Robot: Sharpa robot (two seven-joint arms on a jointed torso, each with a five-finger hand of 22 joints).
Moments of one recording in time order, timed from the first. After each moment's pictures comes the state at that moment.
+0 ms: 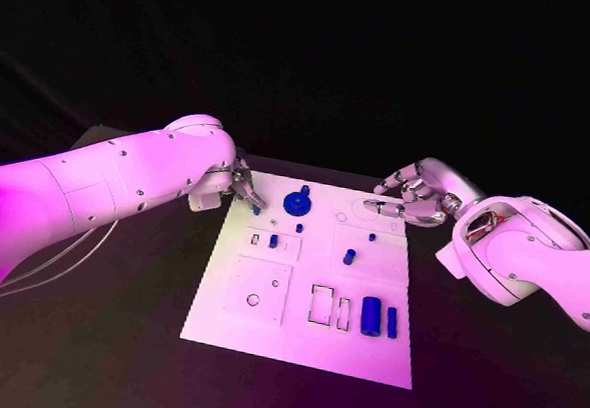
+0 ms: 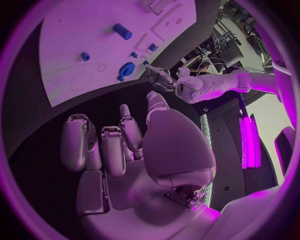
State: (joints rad) left arm 1.30 -0.42 0.00 0.97 -1.07 0.21 -0.62; left_hand 1.39 0.01 0.09 0.24 0.23 1.00 0.06 0.35 0.61 1.27 -0.01 0.98 0.93 1.47 -0.07 1.57 1.31 0.01 1.47 0.04 1.53 1.31; right arm 1.30 -0.99 -0.12 1.72 -1.14 -0.47 -0.21; right_hand 1.30 -0.10 -0.08 0.29 0.43 0.97 0.14 0.18 0.18 1.36 0.06 1.30 1.29 1.46 -0.01 1.50 1.31 0.05 1.41 0.09 1.31 1.31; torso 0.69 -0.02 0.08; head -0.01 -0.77
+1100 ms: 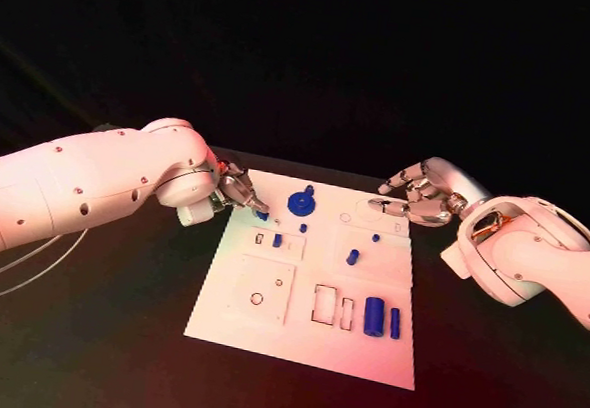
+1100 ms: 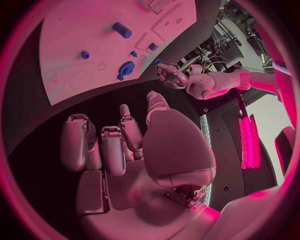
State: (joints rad) left arm 1.30 -0.63 -0.01 1.28 -0.82 0.09 -0.61; left_hand 1.34 -0.14 0.49 0.26 0.24 0.99 0.06 0.44 0.61 1.33 -0.02 1.01 0.94 1.47 -0.07 1.57 1.31 0.01 1.47 0.03 1.55 1.31; right arm 1.30 -1.00 -0.12 1.72 -1.14 -0.47 -0.21; right_hand 1.30 -0.10 -0.08 0.29 0.44 0.97 0.14 0.18 0.18 1.36 0.06 1.30 1.29 1.46 -0.01 1.50 1.31 0.05 1.41 0.09 1.31 1.31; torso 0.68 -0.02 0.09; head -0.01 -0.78
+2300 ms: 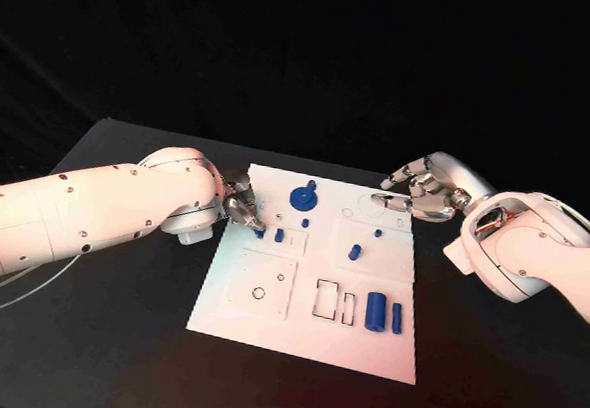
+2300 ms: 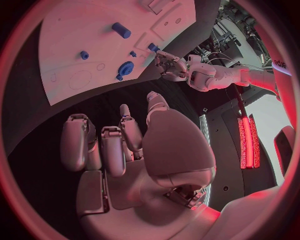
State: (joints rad) left arm 1.22 -0.65 -0.01 1.37 -1.10 0.05 -0.59; left_hand 1.30 -0.19 0.57 0.19 0.23 0.99 0.06 0.46 0.62 1.34 -0.03 1.00 0.93 1.47 -0.08 1.57 1.31 0.01 1.47 0.03 1.56 1.31; right arm 1.30 -1.00 -0.12 1.72 -1.14 -0.47 -0.21; right_hand 1.29 -0.10 -0.08 0.29 0.44 0.97 0.14 0.19 0.18 1.36 0.06 1.30 1.29 1.46 -0.01 1.50 1.31 0.05 1.41 0.09 1.30 1.31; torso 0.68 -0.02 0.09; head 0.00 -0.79
